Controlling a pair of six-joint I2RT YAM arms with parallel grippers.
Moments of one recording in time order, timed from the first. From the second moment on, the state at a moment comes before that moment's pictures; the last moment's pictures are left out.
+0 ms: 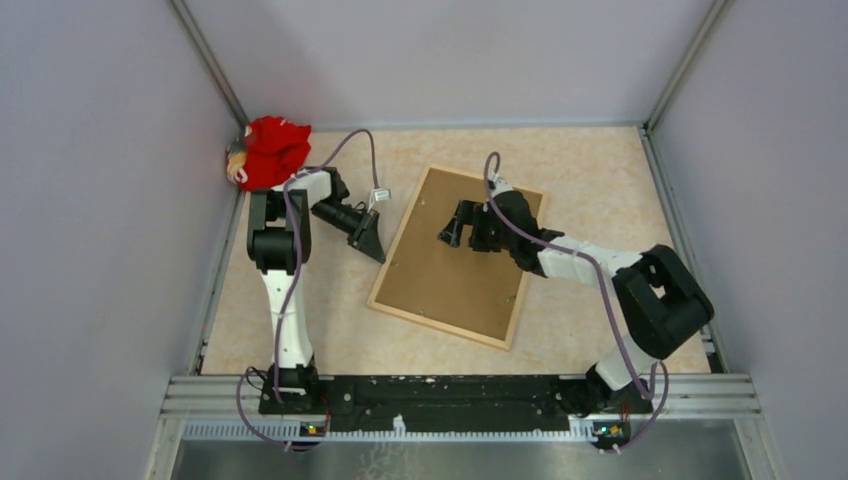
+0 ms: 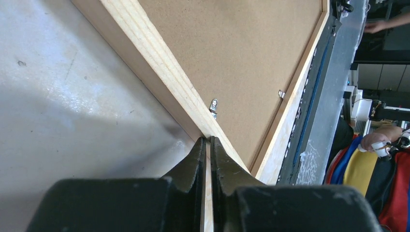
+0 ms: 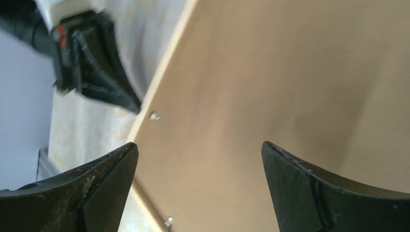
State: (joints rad) left arm -0.06 2.28 1.62 -1.26 0.98 0.86; right arm 0.67 1.63 0.88 0.23 -0.16 0.68
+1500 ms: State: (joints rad) left arm -0.08 2.48 1.96 -1.12 1.08 0.59; right arm 0.50 2.27 1.62 0.08 -0.47 0.57
